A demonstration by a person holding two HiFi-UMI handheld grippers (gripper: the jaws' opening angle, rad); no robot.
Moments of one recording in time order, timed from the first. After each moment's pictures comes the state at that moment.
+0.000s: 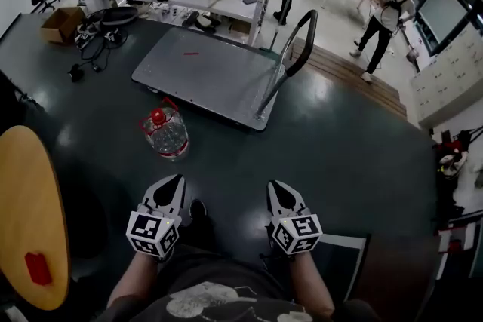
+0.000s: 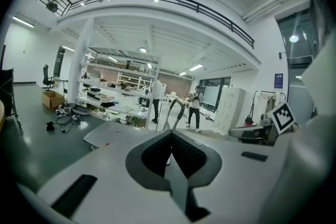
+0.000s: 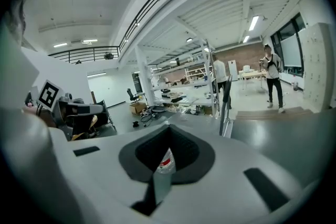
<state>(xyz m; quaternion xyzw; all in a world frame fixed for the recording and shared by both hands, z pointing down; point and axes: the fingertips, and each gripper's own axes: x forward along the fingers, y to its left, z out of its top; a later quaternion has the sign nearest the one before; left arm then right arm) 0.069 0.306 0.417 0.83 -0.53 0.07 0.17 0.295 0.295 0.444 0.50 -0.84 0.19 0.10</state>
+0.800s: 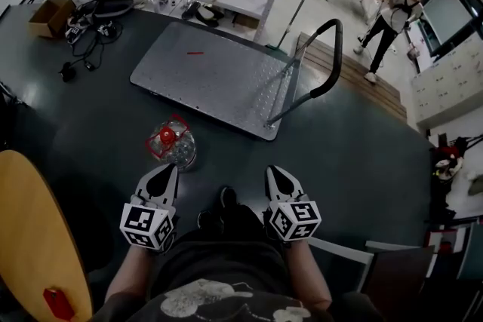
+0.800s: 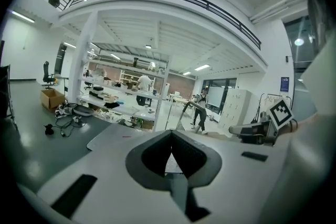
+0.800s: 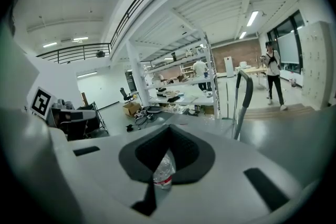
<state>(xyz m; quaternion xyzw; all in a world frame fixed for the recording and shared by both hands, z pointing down) -0.062 0.136 0.416 0.83 -0.53 0.07 0.19 0.176 0.116 0.437 0.53 -0.82 0.21 0.10</state>
